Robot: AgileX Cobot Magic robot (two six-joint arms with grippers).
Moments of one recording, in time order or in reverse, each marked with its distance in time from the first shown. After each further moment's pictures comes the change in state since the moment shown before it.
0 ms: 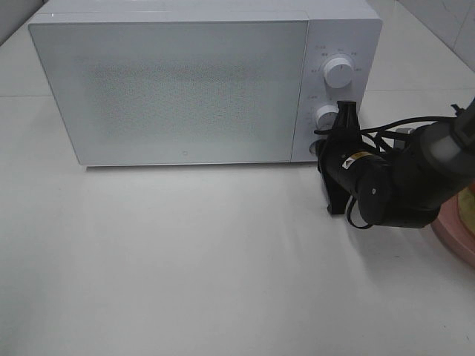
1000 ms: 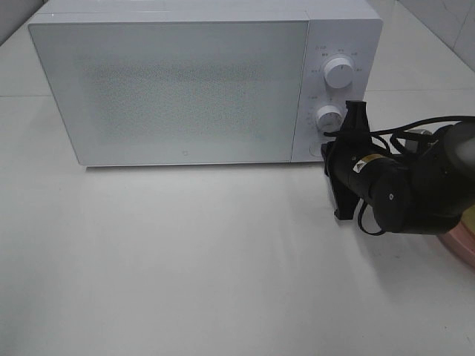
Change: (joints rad) left arm 0.000 0.000 0.000 0.000 0.000 0.000; right arm 0.017 -0.076 0.092 -0.012 0.016 0.025
